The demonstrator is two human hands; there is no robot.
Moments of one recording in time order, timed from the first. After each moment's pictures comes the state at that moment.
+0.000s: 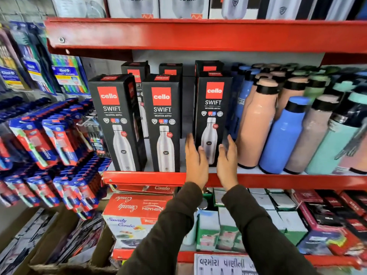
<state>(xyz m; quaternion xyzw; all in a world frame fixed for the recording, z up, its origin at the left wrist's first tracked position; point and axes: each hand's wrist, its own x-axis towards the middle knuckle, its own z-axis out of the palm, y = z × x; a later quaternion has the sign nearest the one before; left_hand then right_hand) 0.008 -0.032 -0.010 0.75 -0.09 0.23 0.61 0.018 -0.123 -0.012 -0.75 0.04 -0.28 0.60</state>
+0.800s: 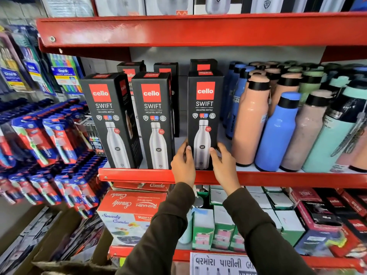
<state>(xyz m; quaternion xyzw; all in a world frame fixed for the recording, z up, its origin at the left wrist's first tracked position) -0.002 -0.028 -0.017 0.73 0.03 0.24 0.64 -0.006 -0.144 -0.010 -0.81 -0.01 -0.20 0.54</state>
